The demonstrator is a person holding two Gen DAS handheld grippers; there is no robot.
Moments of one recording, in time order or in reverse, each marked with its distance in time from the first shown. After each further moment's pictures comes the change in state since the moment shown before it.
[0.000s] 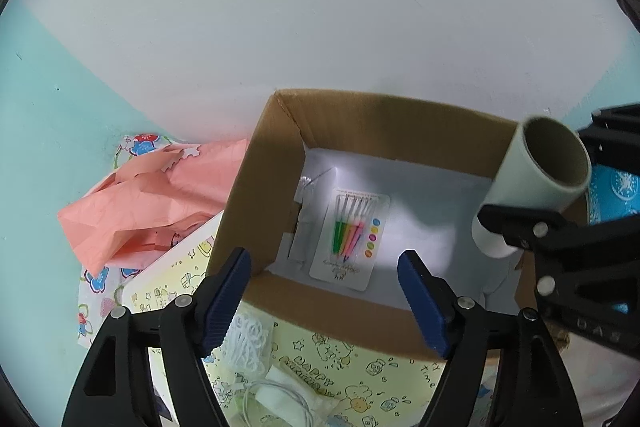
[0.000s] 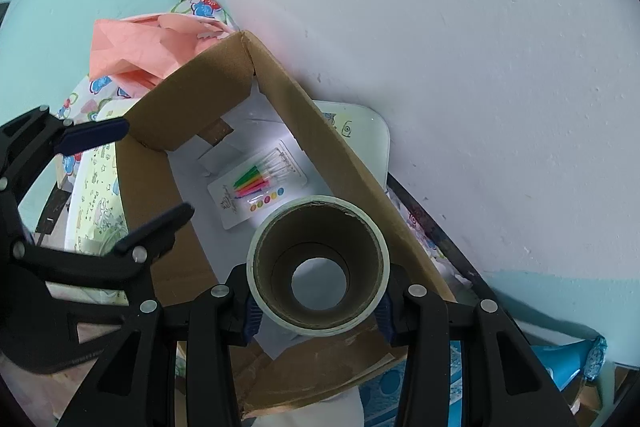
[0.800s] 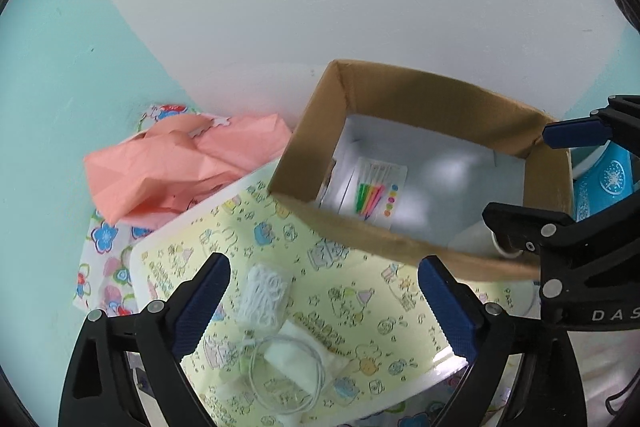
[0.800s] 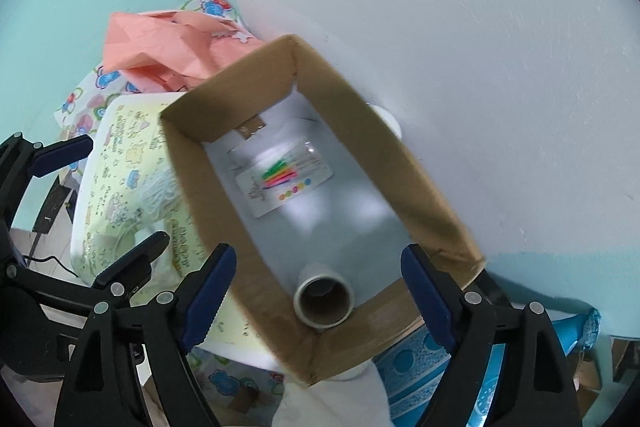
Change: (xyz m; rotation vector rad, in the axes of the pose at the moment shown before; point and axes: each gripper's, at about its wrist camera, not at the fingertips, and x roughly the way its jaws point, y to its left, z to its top) left arm -0.040 0.033 -0.055 -0.105 -0.017 -0.003; right arm -0.030 0.046 -0.013 -0.038 -0.001 -0.039
